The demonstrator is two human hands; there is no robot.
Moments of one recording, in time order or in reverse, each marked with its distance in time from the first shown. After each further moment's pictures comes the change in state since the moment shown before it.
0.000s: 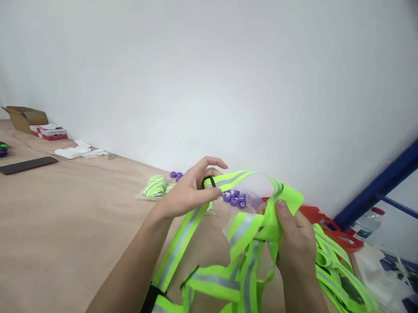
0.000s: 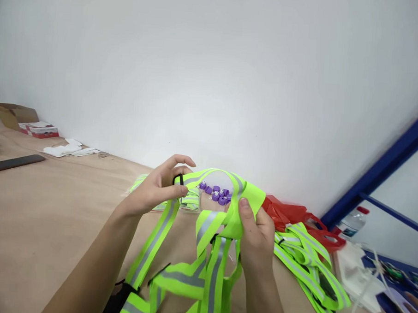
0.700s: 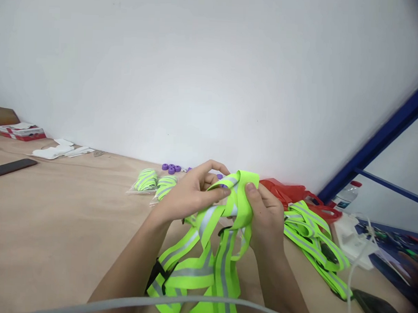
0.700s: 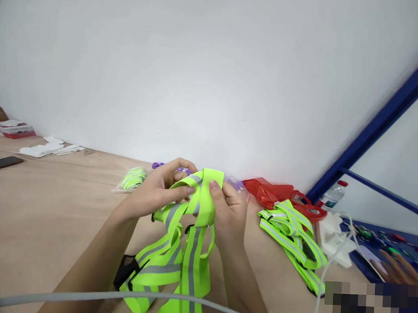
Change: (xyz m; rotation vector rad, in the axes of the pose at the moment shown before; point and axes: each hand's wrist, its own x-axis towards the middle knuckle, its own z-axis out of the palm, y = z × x) left_hand 0.001 0.002 0.035 0.122 -0.048 -0.196; right_hand -0.018 -0.021 0.037 0.232 -0.030 0.087
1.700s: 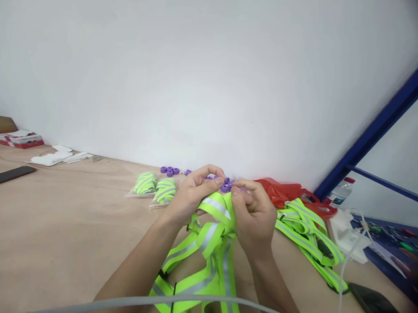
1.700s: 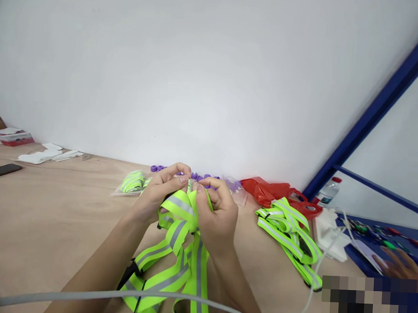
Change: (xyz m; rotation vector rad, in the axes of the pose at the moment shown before) left_hand 0.008 -0.014 0.020 -0.497 0.001 0.068; right_hand -0.011 -0.007 0.011 -0.272 0.035 -0.336
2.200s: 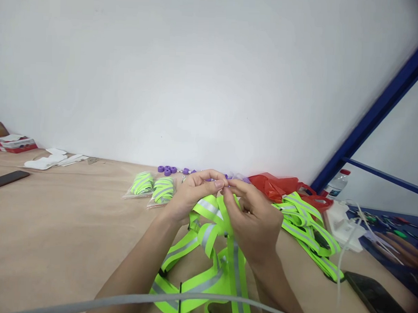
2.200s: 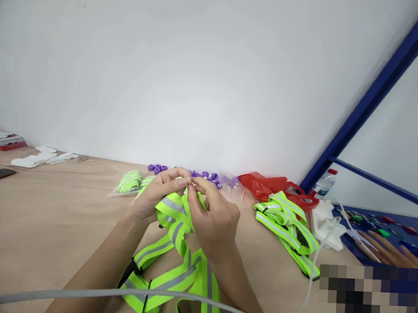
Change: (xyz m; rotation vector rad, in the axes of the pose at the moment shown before) left_hand 0.002 -0.008 0.001 -0.135 0.012 -0.135; right_hand -0.002 -0.005 -0.006 -0.528 0.140 -0.412
